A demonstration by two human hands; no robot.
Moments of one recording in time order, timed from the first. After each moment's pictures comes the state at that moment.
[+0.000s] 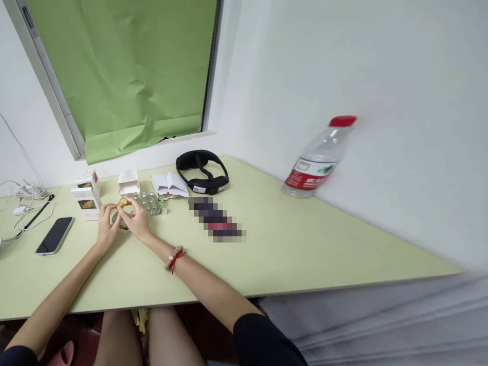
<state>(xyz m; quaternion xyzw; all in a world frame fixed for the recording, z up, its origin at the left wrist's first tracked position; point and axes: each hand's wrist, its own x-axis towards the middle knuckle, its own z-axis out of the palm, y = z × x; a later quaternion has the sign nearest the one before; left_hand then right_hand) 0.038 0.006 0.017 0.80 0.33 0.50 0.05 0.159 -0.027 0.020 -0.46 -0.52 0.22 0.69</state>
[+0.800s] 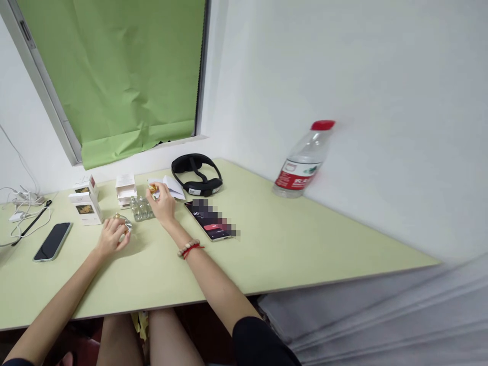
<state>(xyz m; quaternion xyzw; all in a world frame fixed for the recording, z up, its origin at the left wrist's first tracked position) 0.033 -0.009 0.028 0.91 0.15 0.35 -0.14 0.241 -0.020 0.036 -0.62 -0.47 -0.04 0.63</state>
